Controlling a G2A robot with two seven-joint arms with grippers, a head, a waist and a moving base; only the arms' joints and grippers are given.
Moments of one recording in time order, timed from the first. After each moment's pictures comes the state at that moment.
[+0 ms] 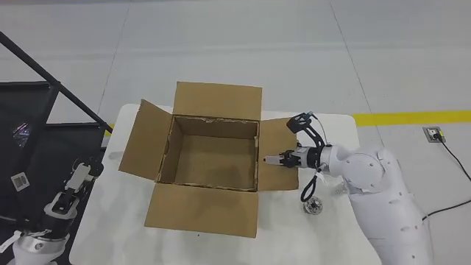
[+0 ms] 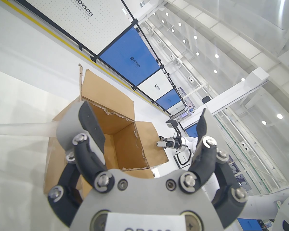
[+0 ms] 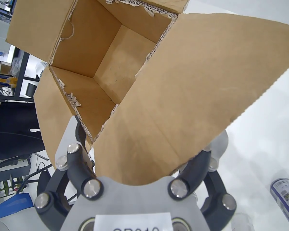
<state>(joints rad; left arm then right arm) 1.62 -1.19 -2.01 -1.95 -0.10 -0.51 -0.45 -0.79 -1.30 1.35 -1.45 -0.63 -0.34 1.12</state>
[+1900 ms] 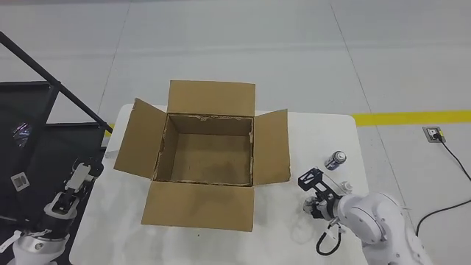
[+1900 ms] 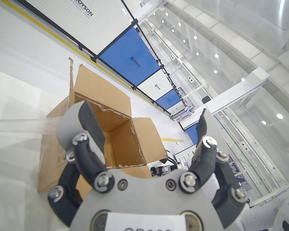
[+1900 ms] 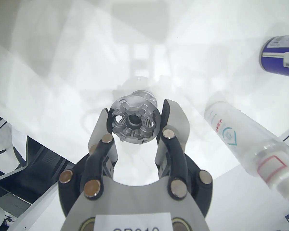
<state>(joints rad) 1.62 -1.19 -2.01 -1.95 -0.10 -0.51 -0.45 -1.17 -1.19 1.38 -1.77 -1.14 -0.30 1.26</state>
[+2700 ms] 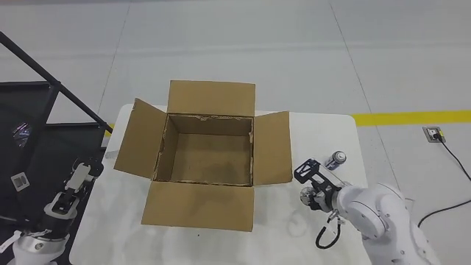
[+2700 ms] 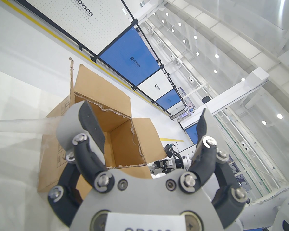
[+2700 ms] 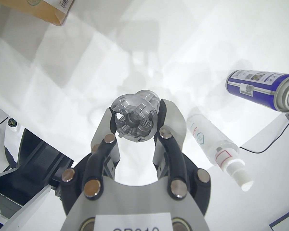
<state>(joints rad) 1.62 -1.19 -2.01 -1.95 -0.10 -0.51 -0.45 -1.10 -1.17 1.34 -1.81 -1.11 -0.32 1.28</state>
